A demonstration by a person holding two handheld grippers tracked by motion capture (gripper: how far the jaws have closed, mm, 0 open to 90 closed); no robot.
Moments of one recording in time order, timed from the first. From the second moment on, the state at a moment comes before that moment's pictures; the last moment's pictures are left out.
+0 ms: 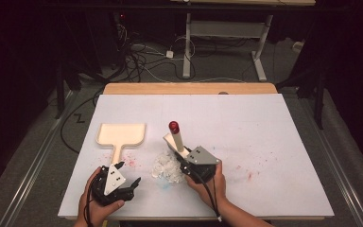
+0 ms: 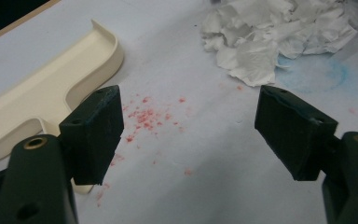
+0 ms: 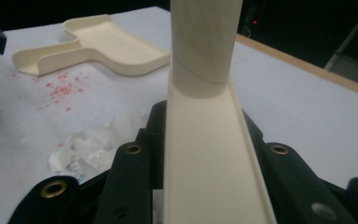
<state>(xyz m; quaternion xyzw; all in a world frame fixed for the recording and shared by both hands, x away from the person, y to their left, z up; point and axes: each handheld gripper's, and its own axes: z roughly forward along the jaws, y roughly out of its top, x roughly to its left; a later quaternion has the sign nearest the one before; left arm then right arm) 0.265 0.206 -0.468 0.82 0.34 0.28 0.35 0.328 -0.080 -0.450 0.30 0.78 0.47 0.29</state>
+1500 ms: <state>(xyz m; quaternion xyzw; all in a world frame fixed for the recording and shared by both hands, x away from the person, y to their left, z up) 0.266 0.203 -0.469 0.83 0.33 0.28 0.35 0.306 -0.124 -0.435 0.17 0.86 0.46 0.12</state>
